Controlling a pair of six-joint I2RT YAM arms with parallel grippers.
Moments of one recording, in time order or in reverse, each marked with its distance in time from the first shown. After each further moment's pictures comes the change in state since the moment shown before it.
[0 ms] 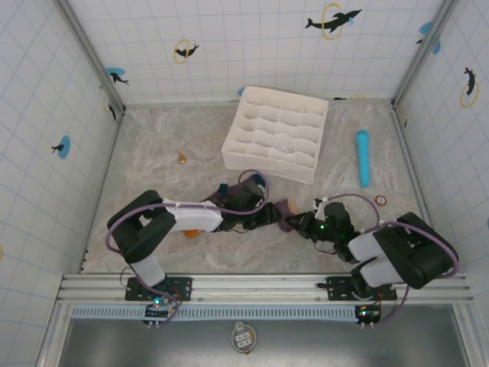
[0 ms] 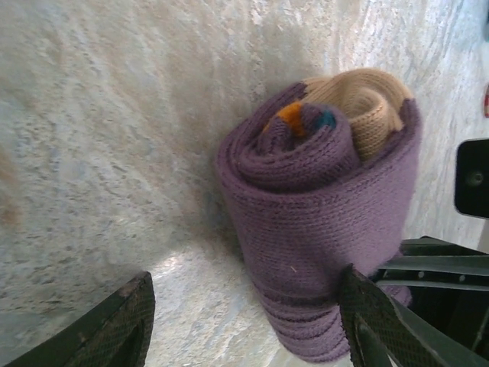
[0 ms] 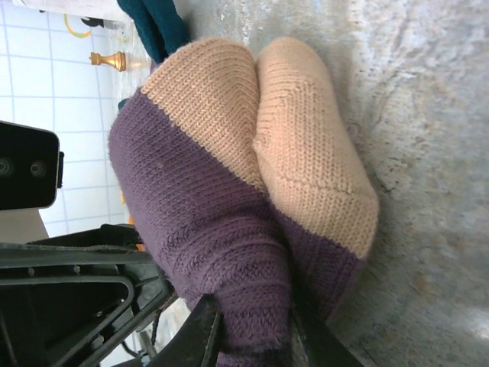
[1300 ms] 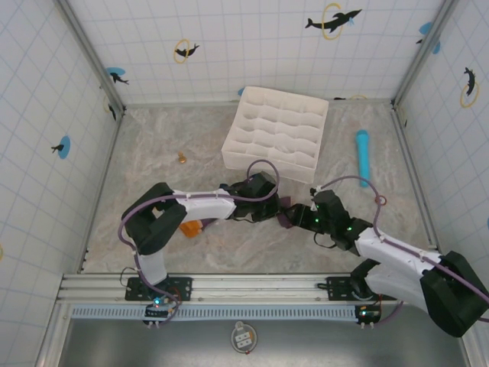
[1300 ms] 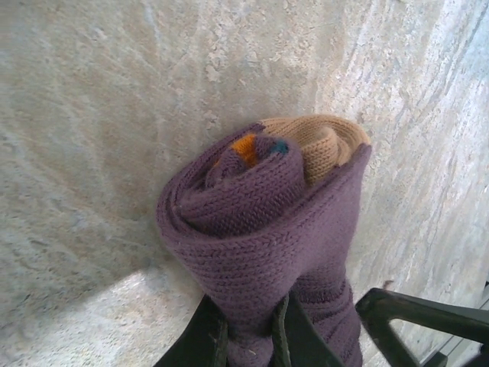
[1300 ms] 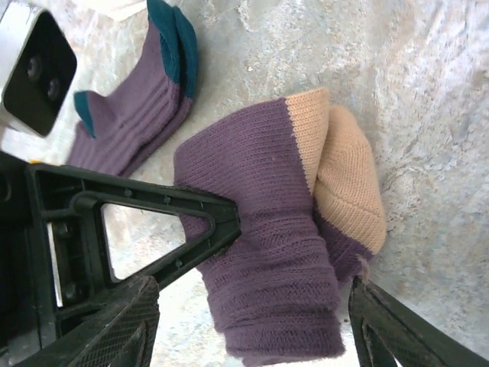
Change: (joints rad) left arm 0.008 0.111 0.231 -0.213 -0.006 -0.035; right arm 0.166 -0.389 0.294 -0.854 0.351 -0.354
